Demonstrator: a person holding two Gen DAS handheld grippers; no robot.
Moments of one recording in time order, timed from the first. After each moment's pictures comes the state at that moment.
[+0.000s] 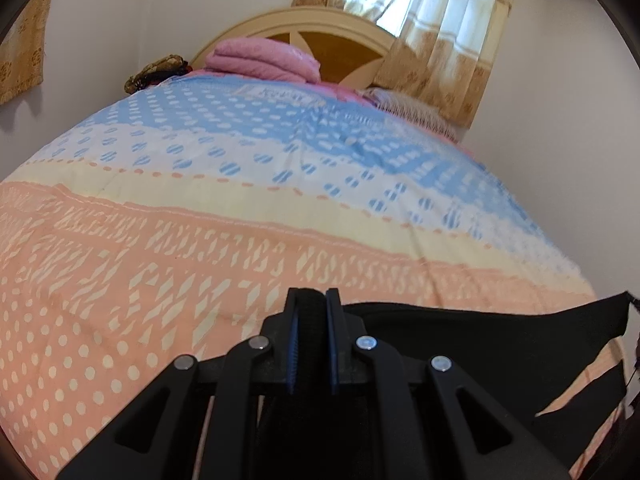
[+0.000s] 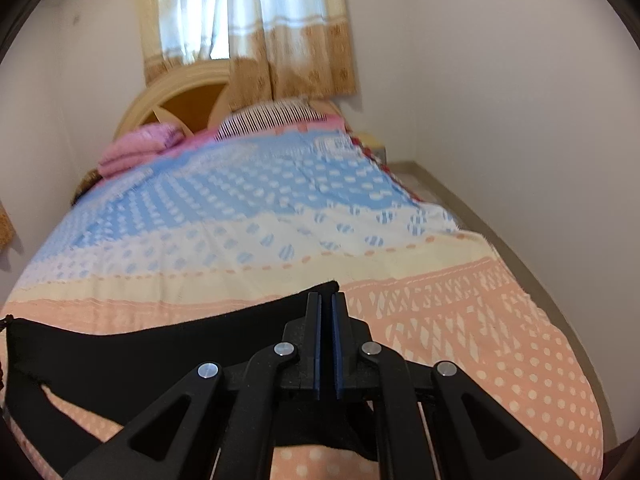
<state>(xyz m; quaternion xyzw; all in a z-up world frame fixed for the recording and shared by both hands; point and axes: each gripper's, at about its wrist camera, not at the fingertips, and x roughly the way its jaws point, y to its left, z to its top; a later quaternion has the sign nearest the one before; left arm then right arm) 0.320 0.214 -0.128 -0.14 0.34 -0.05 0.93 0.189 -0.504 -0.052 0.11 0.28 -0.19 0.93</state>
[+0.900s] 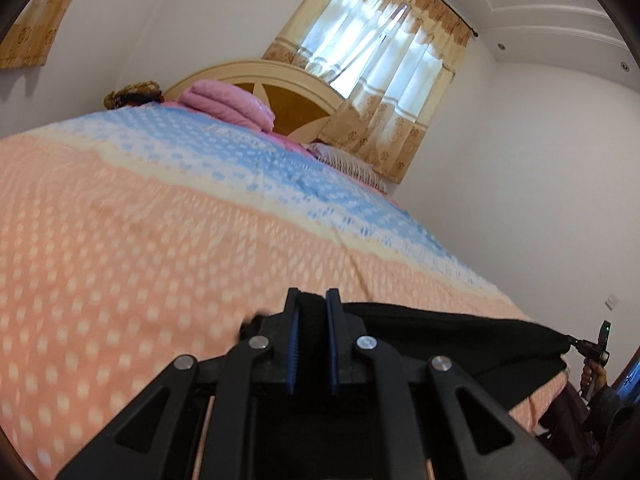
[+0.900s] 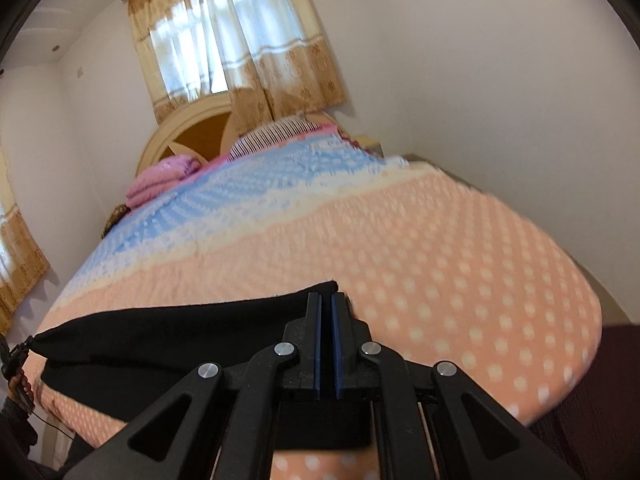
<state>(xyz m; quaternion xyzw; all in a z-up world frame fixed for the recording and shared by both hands) 0.157 0.253 -0.148 -0.21 0.23 -0.15 0.94 0.003 -0.475 -0.115 0.19 0.24 -0.17 0.94</state>
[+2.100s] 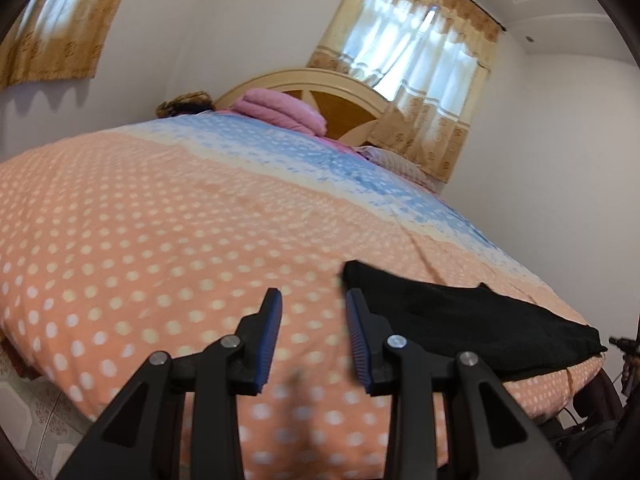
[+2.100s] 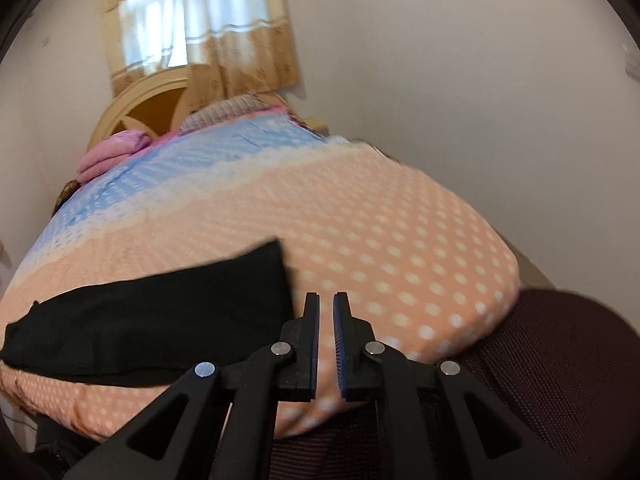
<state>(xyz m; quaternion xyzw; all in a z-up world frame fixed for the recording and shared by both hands) 0.084 0.290 -0.161 -0.18 0.23 -0.07 0.95 -0.041 -0.446 -0.108 0.14 0.28 -0.26 0.91</state>
